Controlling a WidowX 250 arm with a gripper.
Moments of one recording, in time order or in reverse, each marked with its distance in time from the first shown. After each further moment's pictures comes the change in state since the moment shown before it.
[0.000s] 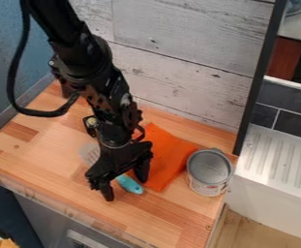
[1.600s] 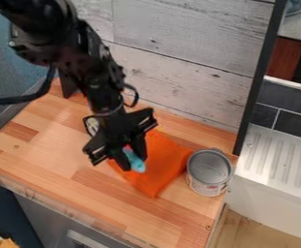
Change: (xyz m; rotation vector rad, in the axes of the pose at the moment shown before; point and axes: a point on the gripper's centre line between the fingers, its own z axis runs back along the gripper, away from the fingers) arm 0.001 -0.018 0.061 -0.193 0.128 0.028
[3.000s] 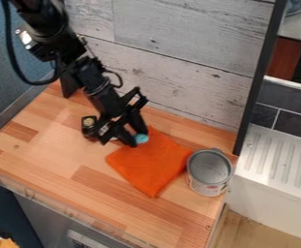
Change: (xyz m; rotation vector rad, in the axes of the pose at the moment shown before) arm 0.056 -0.014 -0.037 -0.073 0.284 0.228
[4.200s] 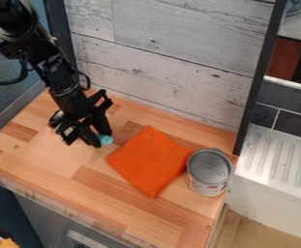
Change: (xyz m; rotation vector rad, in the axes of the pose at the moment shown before) arm 0.042 0.026 0.023 0.050 -0.171 0.107
